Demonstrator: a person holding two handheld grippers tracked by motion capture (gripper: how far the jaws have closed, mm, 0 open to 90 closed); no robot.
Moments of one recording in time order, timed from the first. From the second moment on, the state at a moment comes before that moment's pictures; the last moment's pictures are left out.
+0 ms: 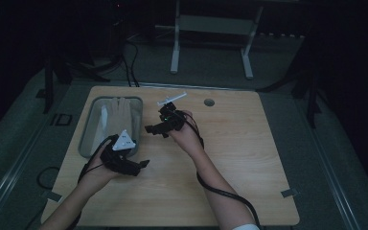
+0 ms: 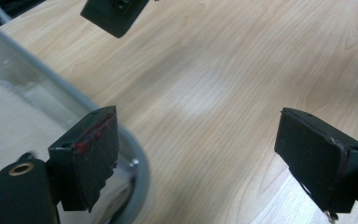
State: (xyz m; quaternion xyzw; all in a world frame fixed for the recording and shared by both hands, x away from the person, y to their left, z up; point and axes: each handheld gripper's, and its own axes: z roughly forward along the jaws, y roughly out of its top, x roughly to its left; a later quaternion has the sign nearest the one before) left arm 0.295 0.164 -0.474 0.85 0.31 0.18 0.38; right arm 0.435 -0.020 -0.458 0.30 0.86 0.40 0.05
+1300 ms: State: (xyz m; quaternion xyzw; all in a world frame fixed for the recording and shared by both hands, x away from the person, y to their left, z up) left arm 0.297 0.095 -0.534 0.88 0.26 0.10 0.38; right arm 0.400 -0.109 -0.525 0.28 0.88 0.37 0.06
